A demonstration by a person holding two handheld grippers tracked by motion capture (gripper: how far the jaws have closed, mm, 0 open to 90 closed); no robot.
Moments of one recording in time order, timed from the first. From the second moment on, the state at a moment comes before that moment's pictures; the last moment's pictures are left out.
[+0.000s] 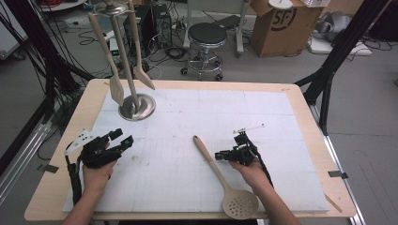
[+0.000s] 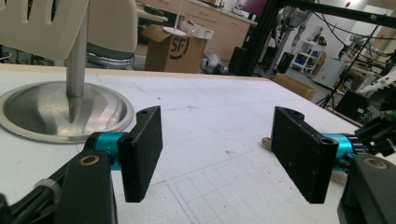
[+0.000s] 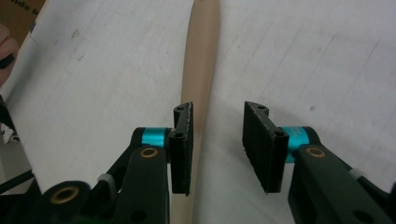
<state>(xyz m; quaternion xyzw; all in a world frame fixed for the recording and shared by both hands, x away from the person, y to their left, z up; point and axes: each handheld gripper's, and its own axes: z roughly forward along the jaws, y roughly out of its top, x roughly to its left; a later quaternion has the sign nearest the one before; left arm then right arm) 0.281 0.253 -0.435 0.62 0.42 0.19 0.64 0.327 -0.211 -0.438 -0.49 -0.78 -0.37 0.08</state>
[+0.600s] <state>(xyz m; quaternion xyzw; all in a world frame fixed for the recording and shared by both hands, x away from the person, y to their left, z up) 0.282 0.252 -0.434 0.61 0.42 0.19 0.64 0.304 -0.205 -0.439 -0.50 -0.78 -0.36 0.11</state>
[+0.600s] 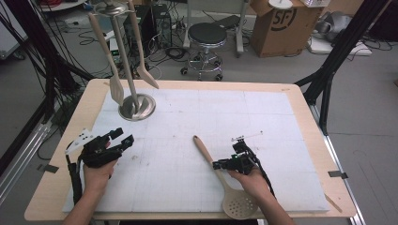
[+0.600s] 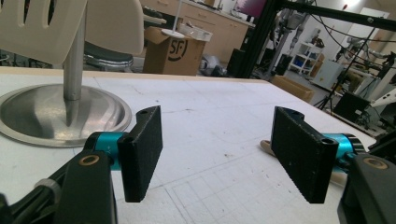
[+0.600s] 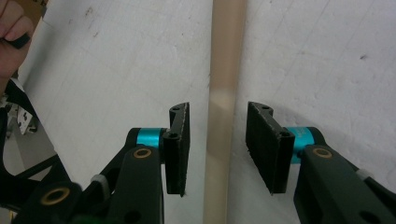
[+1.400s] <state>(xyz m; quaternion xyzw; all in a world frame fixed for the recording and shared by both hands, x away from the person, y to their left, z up) 0.284 0.249 -0.433 0.62 0.42 0.19 0.64 0.286 -0.189 -0.445 -0.49 -0.80 -0.34 0.06</state>
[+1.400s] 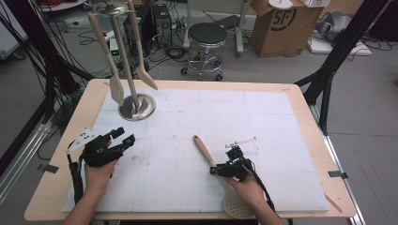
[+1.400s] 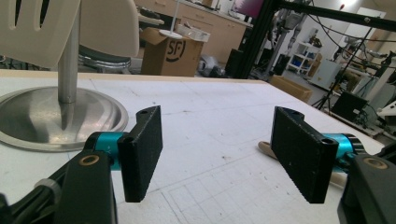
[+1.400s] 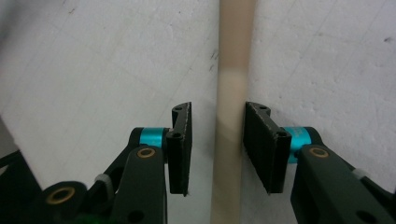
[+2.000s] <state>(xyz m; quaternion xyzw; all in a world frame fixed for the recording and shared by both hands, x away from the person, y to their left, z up) 0.283 0.246 -0.433 0.62 0.41 0.19 0.64 0.272 -0.179 -0.447 -0.46 -0.82 -0.33 -0.03</state>
